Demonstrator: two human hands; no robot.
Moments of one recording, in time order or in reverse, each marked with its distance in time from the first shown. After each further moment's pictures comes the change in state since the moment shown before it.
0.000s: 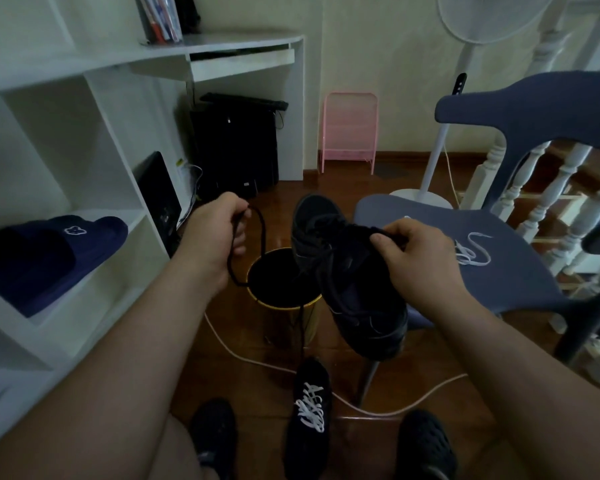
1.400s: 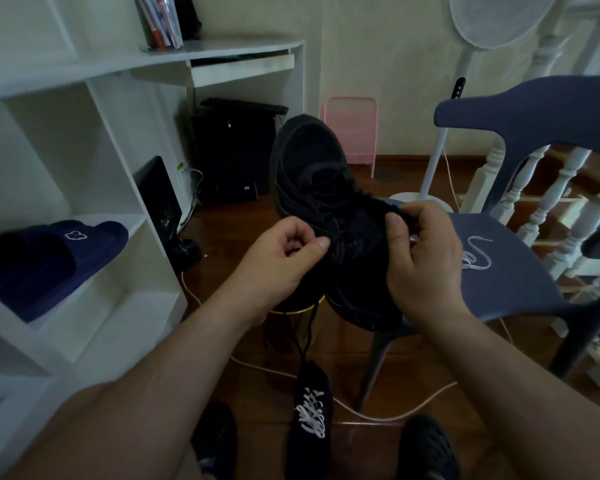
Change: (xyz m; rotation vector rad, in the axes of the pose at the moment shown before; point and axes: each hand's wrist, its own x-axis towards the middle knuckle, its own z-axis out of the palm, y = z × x) left_hand -0.033 -0.020 0.043 0.270 -0.351 0.203; right_hand -0.012 -0.023 -0.002 0.185 0.321 -0.242
